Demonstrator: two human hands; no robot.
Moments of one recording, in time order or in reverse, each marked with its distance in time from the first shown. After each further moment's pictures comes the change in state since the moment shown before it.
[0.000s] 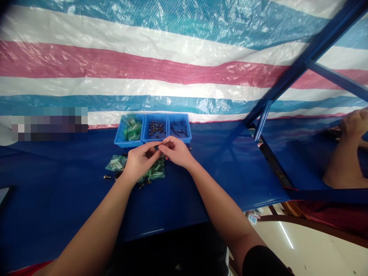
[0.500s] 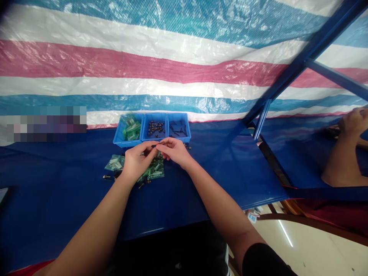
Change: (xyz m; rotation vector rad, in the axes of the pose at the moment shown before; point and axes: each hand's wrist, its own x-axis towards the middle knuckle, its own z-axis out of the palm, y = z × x) left_hand 0.001 -0.002 0.001 0.021 0.083 0.003; right_hand 0.002 0.003 0.006 0.181 0.027 0.069
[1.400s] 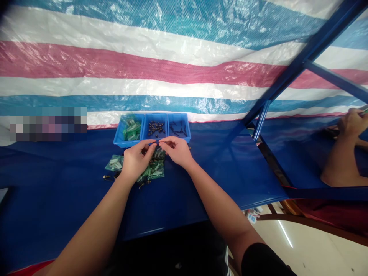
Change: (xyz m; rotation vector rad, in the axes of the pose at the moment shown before) left_hand 0.003 0.002 -0.003 0.153 0.024 -0.044; right_hand 0.001 0.002 -0.004 -0.158 0.152 -0.154
